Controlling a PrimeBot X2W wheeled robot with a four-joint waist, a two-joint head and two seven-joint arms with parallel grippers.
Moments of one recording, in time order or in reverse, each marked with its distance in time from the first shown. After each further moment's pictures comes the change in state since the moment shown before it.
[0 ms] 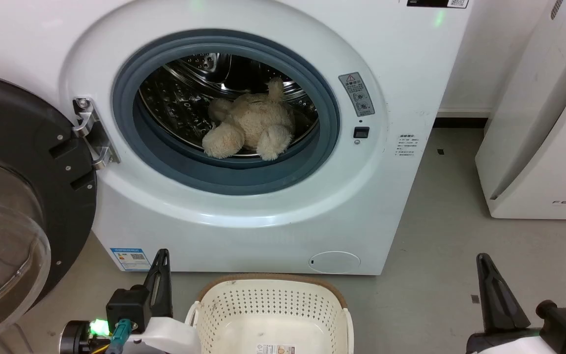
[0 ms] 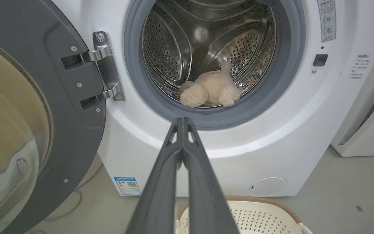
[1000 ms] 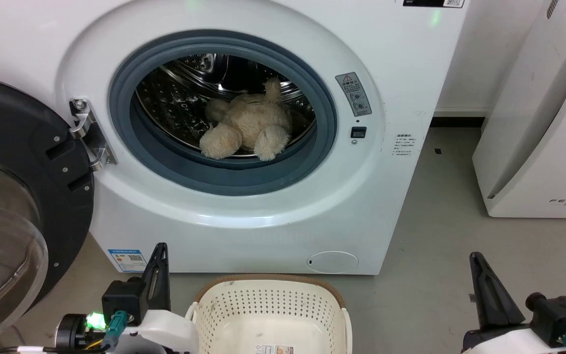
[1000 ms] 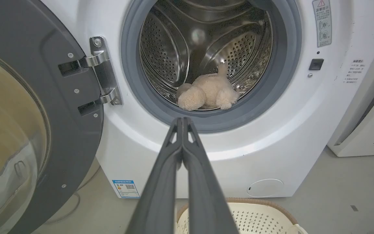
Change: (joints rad) left arm 0.000 0.000 0.011 -0.057 0.002 -0.016 0.062; right arm -0.016 0.000 0.005 -0.002 -0.045 0.000 0.064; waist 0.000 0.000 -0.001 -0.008
